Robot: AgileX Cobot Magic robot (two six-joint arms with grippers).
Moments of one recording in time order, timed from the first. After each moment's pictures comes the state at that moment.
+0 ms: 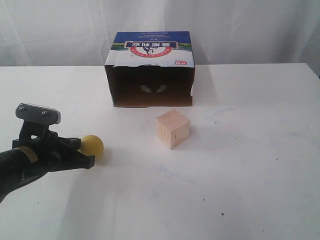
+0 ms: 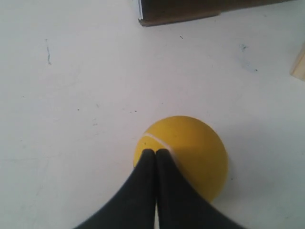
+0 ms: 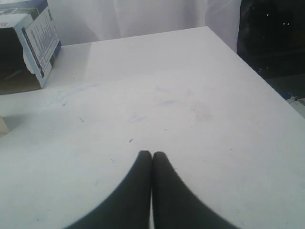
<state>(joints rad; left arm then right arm) -0.34 1.66 -0.44 -0.13 -0.61 -0.01 -0.09 0.00 0.00 0.02 0.36 0.11</state>
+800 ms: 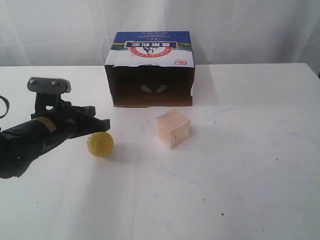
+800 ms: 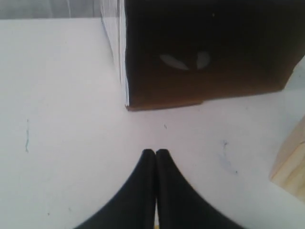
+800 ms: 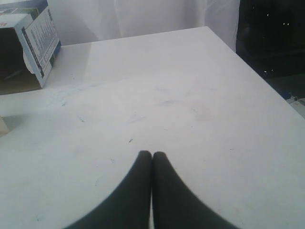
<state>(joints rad) -0.34 1.71 -0.63 -0.13 -0.65 -0.10 -0.09 0.00 0.00 0.02 0.36 0.11</state>
